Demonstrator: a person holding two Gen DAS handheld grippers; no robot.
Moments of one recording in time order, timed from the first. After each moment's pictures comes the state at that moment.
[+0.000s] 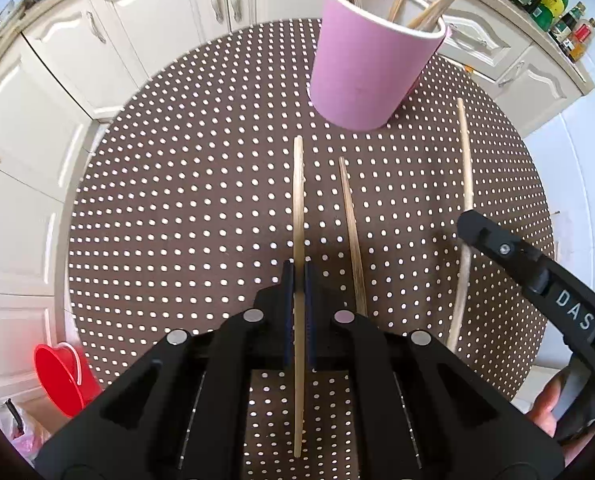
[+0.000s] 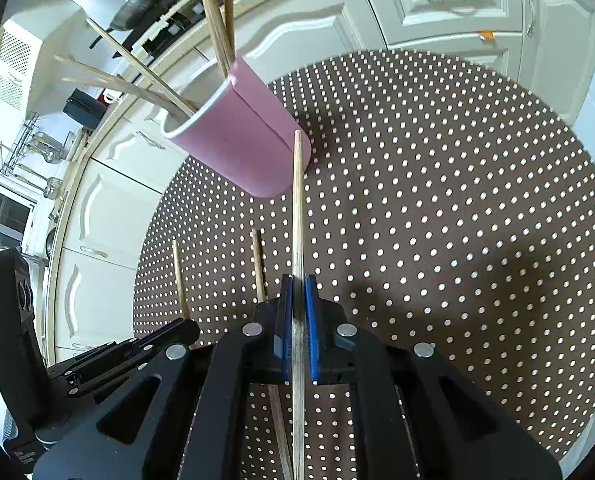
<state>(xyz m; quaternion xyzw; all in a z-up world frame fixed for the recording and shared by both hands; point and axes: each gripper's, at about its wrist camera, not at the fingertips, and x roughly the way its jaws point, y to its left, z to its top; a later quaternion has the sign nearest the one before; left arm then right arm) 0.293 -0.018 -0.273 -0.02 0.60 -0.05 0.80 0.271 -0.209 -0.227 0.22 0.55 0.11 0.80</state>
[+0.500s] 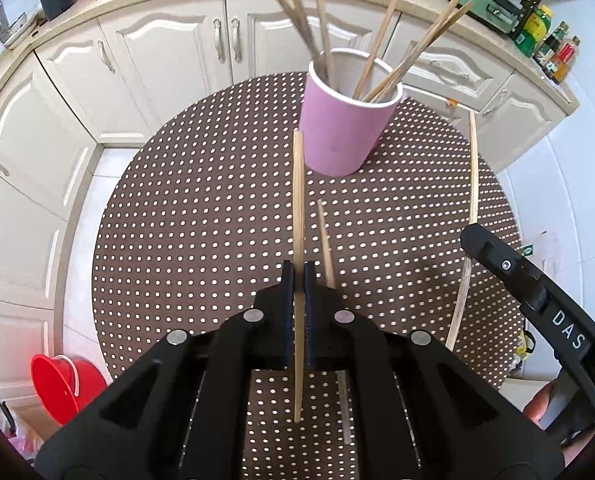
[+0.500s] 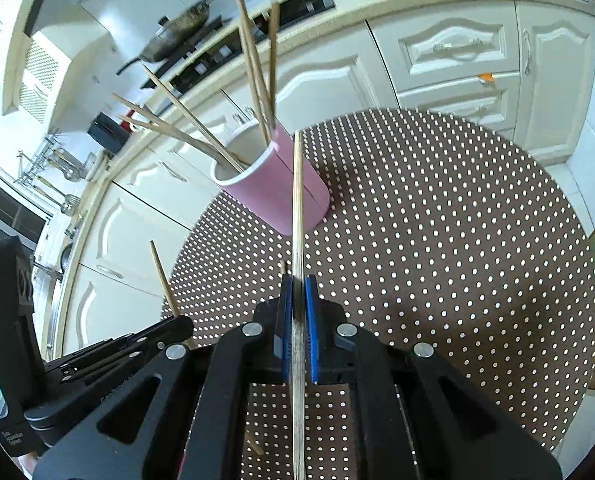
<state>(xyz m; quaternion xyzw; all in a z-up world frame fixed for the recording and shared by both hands) 0.274 -0.017 -0.202 -0.03 0.55 -0.05 0.83 0.244 -0.224 -0.177 0.22 0.48 0.12 0.84</state>
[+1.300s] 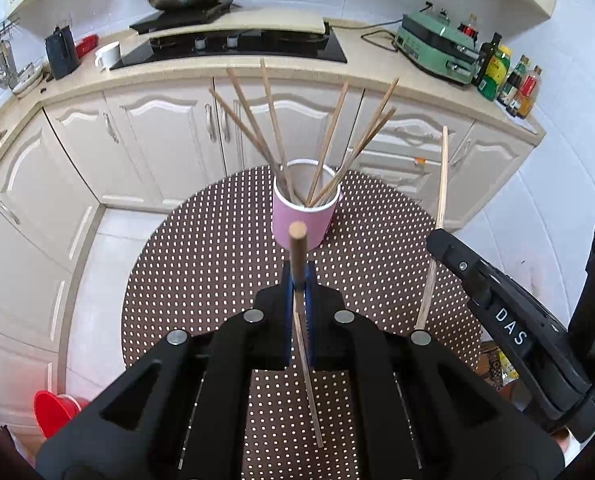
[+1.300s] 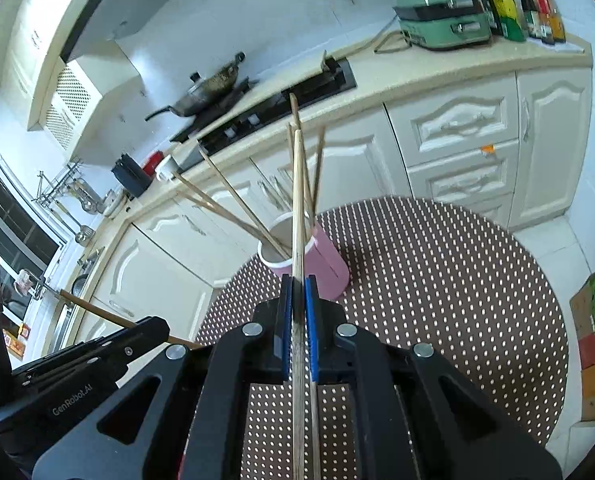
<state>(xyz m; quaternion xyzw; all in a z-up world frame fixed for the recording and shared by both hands) 0.249 -0.030 -0.105 -0.02 0.45 -0.07 0.89 0.237 -0.227 -0.109 0.22 0.37 0.13 0.89</state>
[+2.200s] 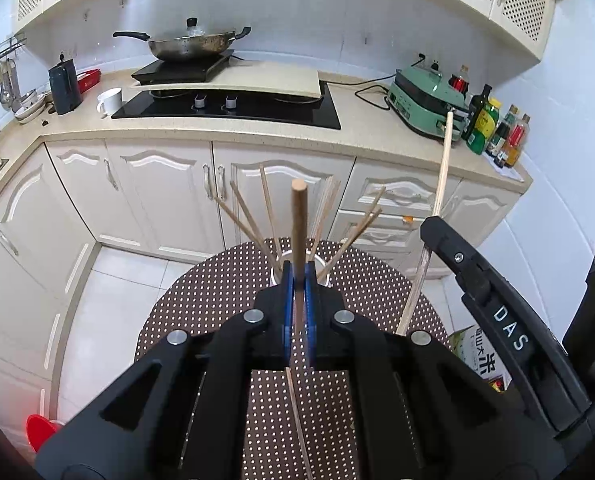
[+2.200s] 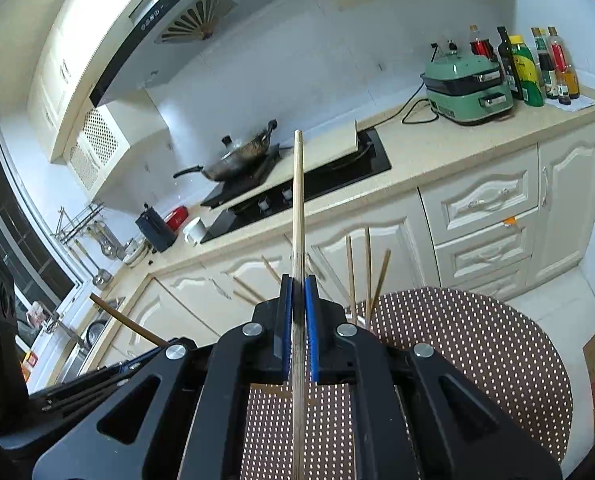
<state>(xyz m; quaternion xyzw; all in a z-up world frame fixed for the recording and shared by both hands) 0.281 -0.014 -0.035 -0.05 0.38 -0.07 0.92 0.276 -0.215 -0.037 0.23 0.27 0.13 0.93</state>
